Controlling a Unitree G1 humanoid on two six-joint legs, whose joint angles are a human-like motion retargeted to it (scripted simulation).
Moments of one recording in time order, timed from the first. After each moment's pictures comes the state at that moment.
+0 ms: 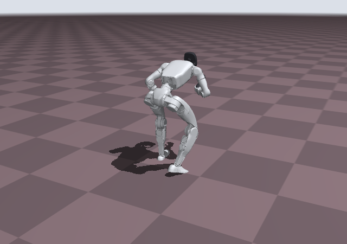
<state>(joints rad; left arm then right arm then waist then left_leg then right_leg) -0.38 0.64 -0.26 -0.15 -0.41 -0.64 0.70 -1.08 -0.64 0.45 -0.30 0.05 -0.42 -0.91 0.14 -0.14 0.52 -1.37 0.22 0.24 0.63 -0.19 0.00 -1.38 -0.19 -0.17 1.20 -0.23 -0.11</state>
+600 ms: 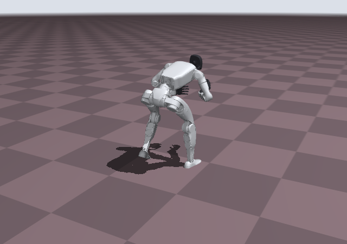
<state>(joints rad) -0.80 0.77 -0.59 -0.17 -0.33 -0.68 0.71 -1.07 -0.80 0.44 -0.27 -0.02 -0.39 -0.90 -0.06 0.09 0.52 -1.50 0.17 0.12 1.46 -0.21 -0.03 -1.48 -0.20 -0.06 0.64 0.07 -0.01</state>
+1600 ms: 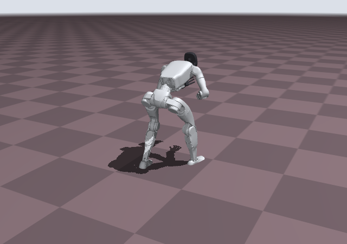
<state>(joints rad) -1.10 0.52 -0.45 -0.34 -0.47 -0.37 0.66 -0.82 -0.62 0.37 -0.24 -0.19 -0.02 -0.73 -0.12 -0.06 0.52 -1.25 0.09 0.16 1.18 -0.50 0.04 -1.40 -0.25 -0.16 0.43 0.16 0.18</state>
